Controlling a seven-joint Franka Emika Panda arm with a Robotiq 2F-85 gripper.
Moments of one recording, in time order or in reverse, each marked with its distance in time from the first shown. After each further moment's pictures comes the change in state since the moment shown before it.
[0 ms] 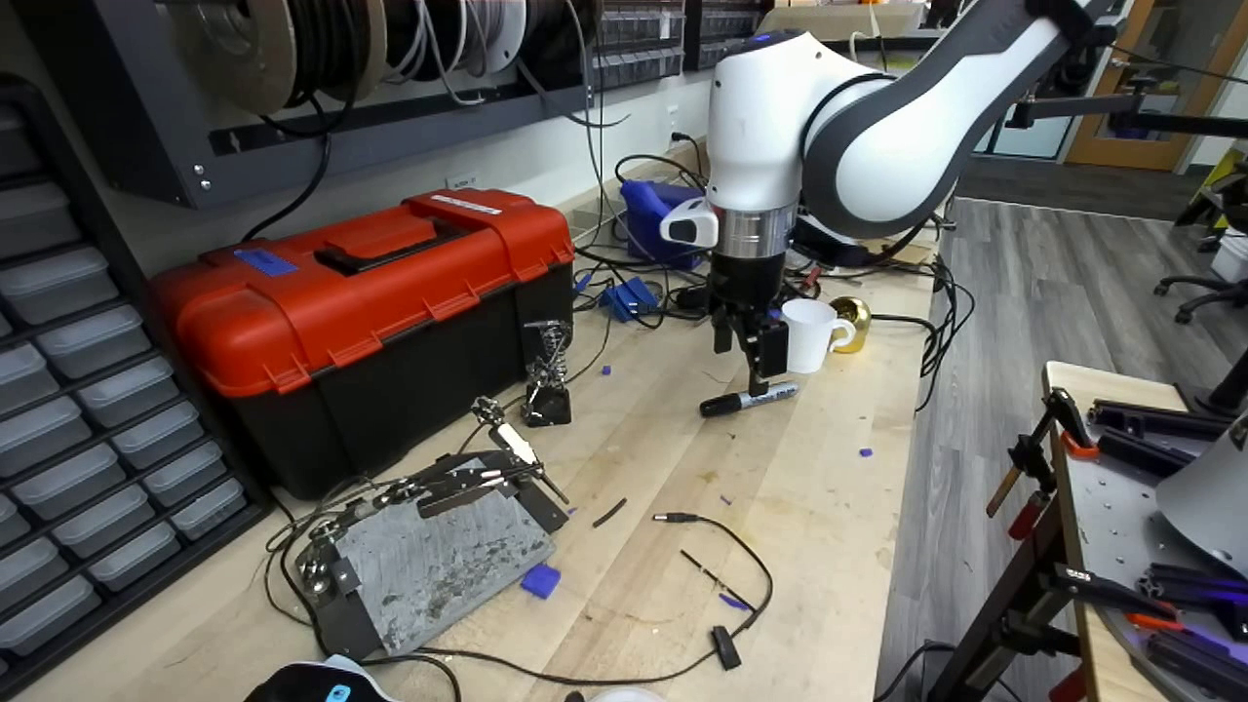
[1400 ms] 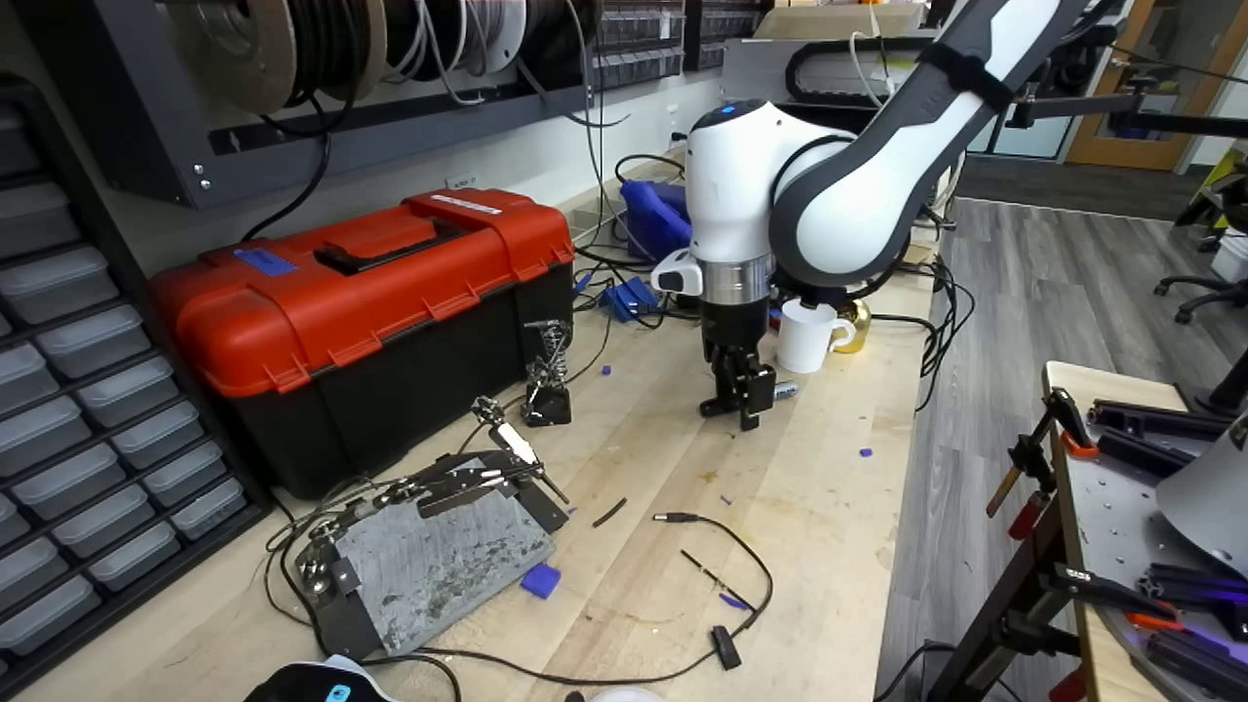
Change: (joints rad) arm -0.028 0.147 0.022 0.068 -0.001 0.001 -0.002
